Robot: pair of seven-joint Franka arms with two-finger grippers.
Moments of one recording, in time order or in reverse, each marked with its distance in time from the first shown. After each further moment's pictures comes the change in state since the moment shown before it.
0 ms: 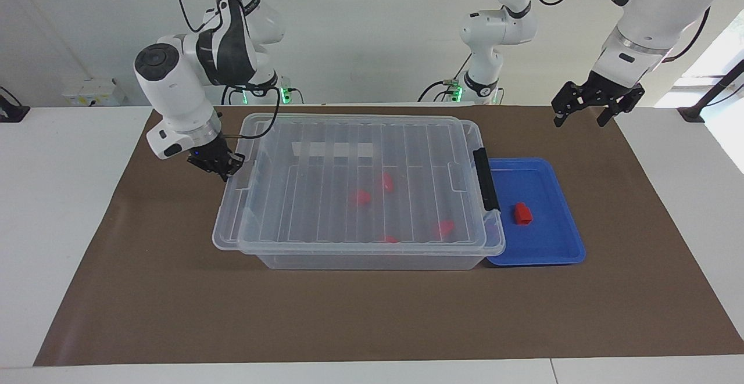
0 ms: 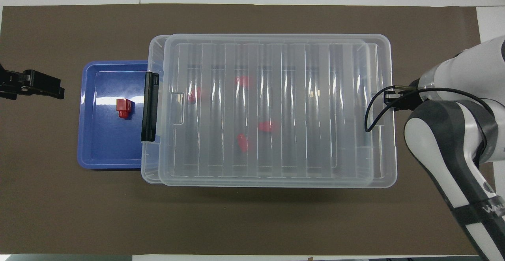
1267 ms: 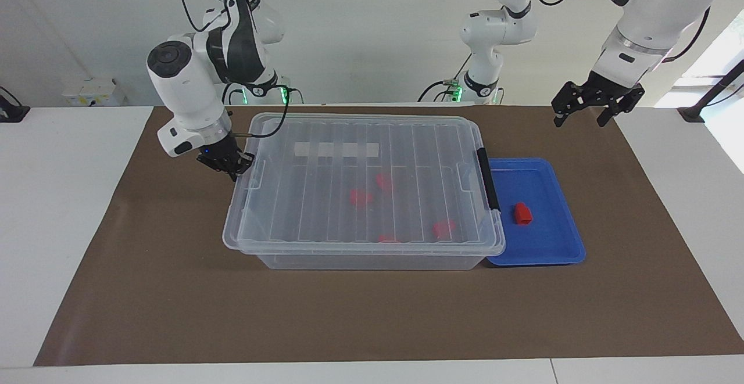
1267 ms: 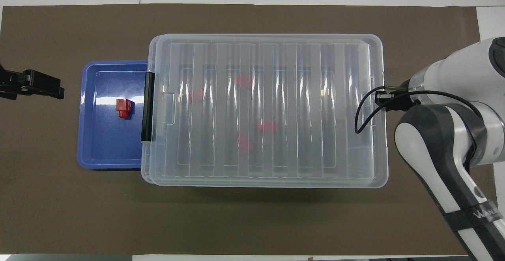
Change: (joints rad) left arm 0.000 0.000 0.000 0.000 0.000 0.000 0.000; right arm 0.000 -0.004 0.035 -0.004 0.008 0.010 0.047
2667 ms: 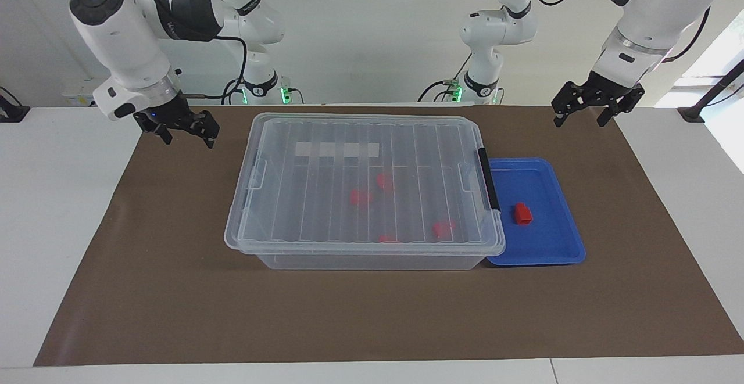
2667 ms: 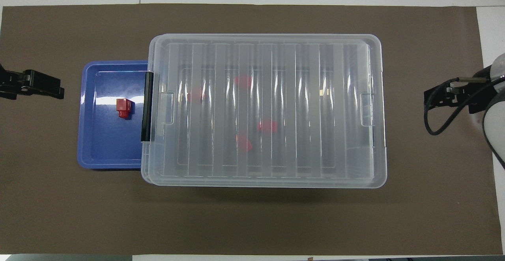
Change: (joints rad) left arm 0.000 0.000 0.000 0.000 0.000 0.000 0.000; right arm 0.021 -0.031 -0.110 0.349 -0.054 -0.458 -0.162
